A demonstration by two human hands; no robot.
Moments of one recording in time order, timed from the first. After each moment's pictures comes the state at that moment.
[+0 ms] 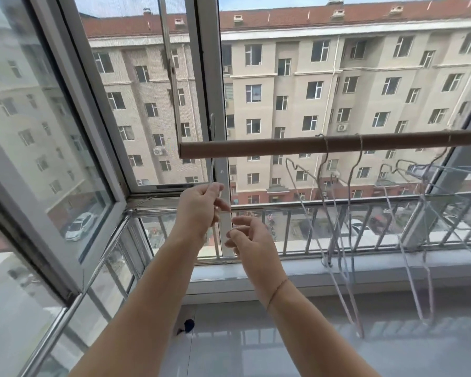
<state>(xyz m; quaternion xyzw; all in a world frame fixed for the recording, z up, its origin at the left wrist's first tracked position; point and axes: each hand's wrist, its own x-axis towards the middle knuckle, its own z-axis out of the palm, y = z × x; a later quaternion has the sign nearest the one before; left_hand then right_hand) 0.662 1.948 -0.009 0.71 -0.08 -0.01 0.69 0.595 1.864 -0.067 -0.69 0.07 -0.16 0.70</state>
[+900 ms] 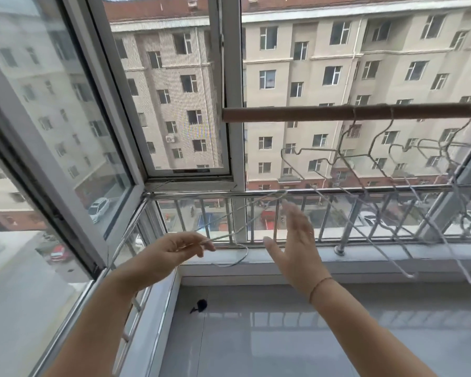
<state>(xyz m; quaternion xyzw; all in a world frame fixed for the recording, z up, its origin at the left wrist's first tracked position) 0.634 2.081 -0.069 0.80 -0.28 -0.20 0.50 0.576 1.831 -0.113 -0.91 0.02 -0.22 0.36</state>
